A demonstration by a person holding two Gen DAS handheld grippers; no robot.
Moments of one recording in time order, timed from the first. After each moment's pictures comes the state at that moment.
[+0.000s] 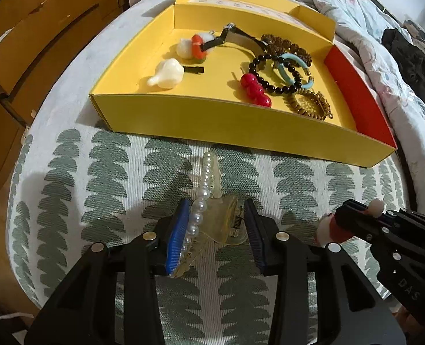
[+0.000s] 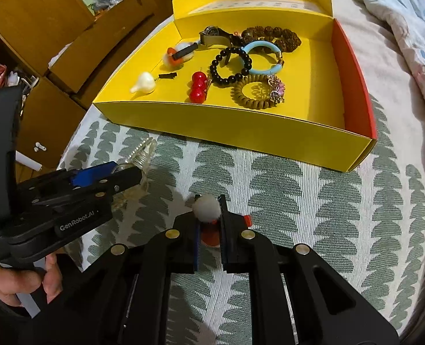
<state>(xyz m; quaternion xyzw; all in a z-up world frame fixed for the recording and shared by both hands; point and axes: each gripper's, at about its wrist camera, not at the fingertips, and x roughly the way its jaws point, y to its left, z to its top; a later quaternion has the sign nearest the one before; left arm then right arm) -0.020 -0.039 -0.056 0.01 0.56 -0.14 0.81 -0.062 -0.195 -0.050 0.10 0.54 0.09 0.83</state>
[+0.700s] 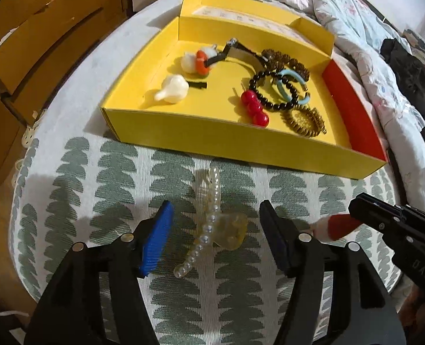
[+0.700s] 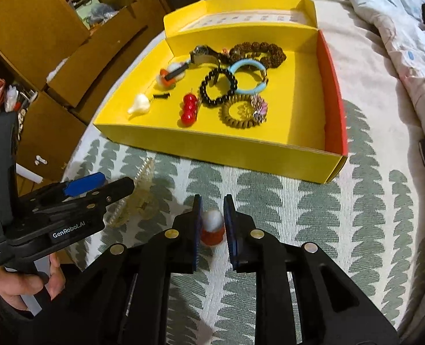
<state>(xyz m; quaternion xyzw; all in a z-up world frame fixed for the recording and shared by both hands) -0.017 -0.035 -0.035 -0.01 0.55 -0.14 0.83 -0.061 -0.210 -0.025 0.12 0.52 0.08 0.84</state>
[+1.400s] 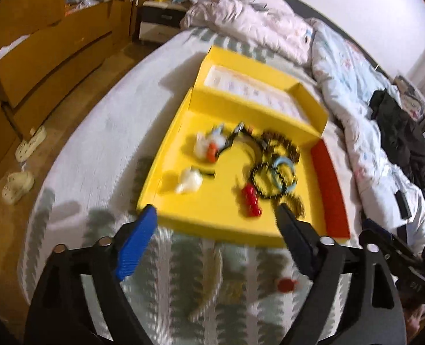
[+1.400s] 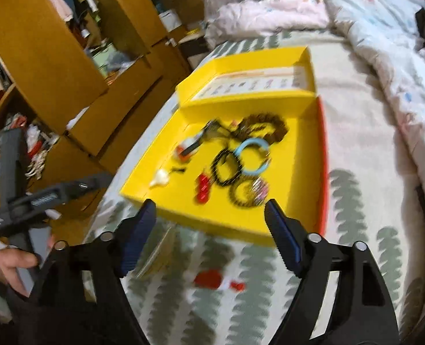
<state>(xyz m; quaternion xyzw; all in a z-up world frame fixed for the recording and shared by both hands) 0.038 0.003 0.035 -0.08 0.47 -0.16 0.86 -0.034 -0.240 0.032 0.16 0.41 0.09 0.89</state>
